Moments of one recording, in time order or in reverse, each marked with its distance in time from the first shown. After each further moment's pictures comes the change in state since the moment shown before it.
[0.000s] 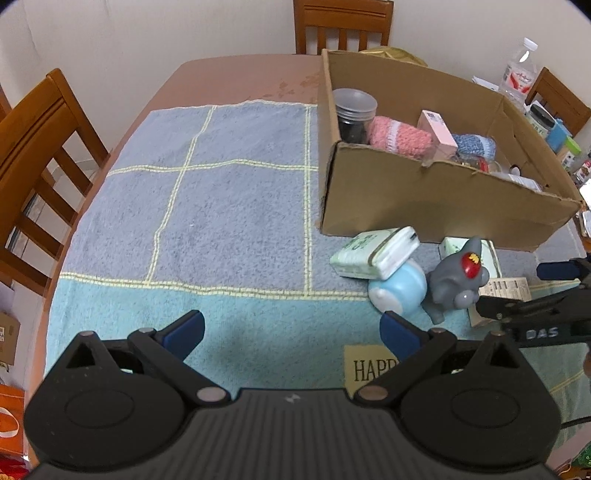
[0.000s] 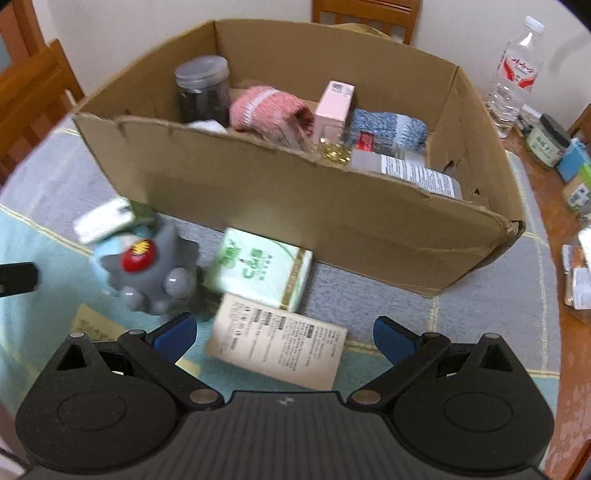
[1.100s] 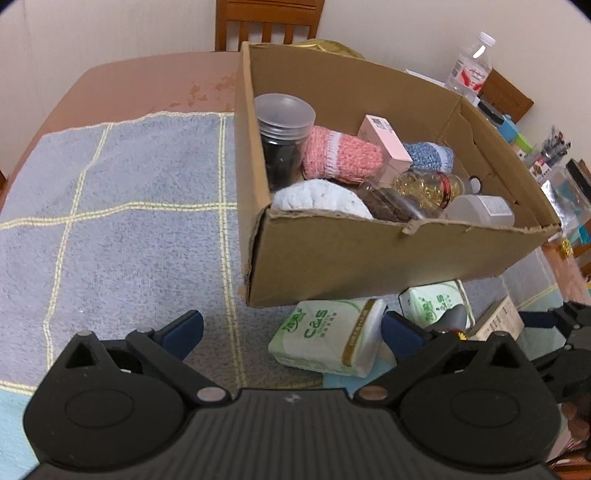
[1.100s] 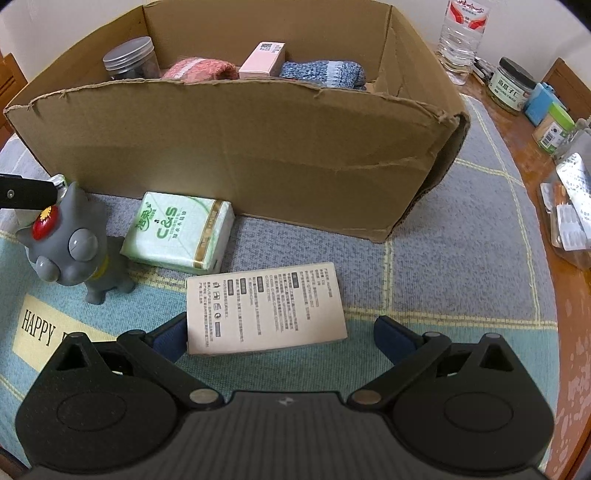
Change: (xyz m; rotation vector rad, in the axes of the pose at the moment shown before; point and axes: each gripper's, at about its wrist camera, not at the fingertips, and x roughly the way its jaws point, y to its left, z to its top) left arm 0.071 -0.012 0.056 0.095 0.012 -0.269; right arm 0.016 -0.042 -0.032 0.124 0.037 -0.031
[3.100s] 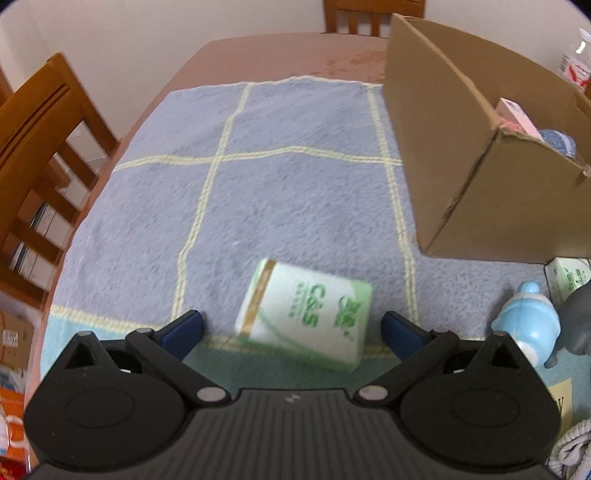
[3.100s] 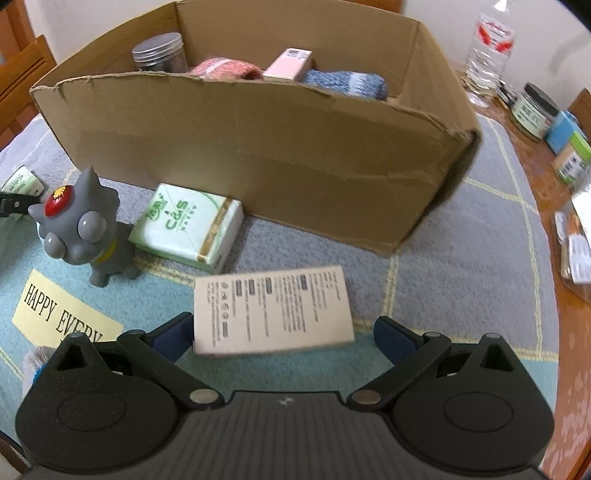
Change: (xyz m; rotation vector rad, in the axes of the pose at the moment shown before) left arm -0.004 0.062 -0.035 -0.081 0.011 0.337; right arm -0.014 0.002 -0.022 -0.113 -0.033 0.053
